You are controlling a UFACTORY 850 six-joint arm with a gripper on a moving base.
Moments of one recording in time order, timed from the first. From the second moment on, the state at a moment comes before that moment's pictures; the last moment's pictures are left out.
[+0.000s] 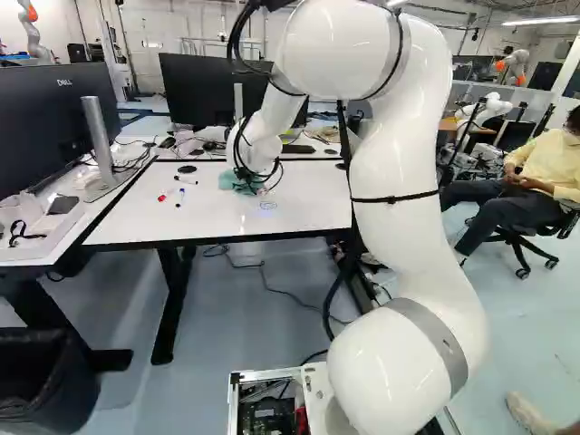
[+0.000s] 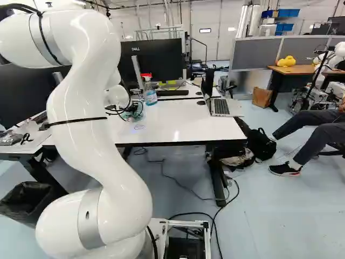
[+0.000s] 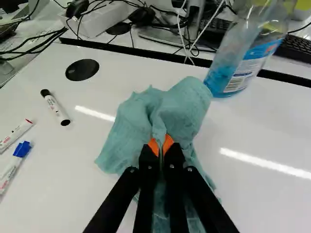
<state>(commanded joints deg) 20.2 -30.7 -65.3 1.3 14.5 0.0</state>
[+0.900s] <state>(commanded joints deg) 20.3 -32.7 -70.1 1.3 13.2 0.0</state>
